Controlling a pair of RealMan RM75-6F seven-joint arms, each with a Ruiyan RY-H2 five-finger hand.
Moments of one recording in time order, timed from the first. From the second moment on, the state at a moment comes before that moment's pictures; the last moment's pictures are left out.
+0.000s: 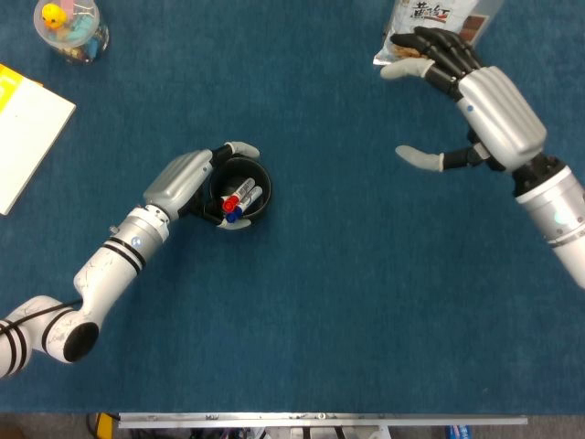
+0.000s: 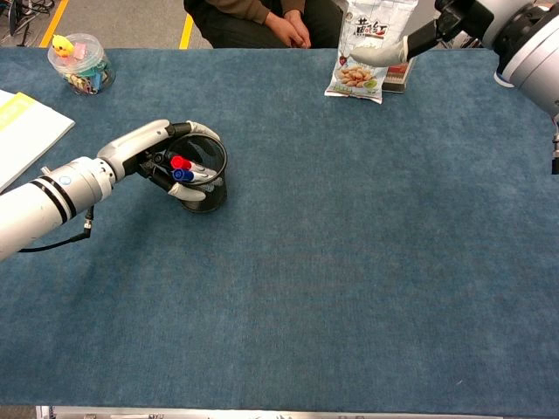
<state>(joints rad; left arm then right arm) -0.67 -1.56 -0.11 -1.35 1.33 0.81 -0.50 0.67 -1.25 0.25 -1.79 -1.37 1.10 0.24</state>
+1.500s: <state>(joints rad) -0.36 -1.19 -0.05 -1.52 1.35 1.32 -0.04 0.25 -1.04 0.04 -1.78 -1.38 1.44 -0.04</state>
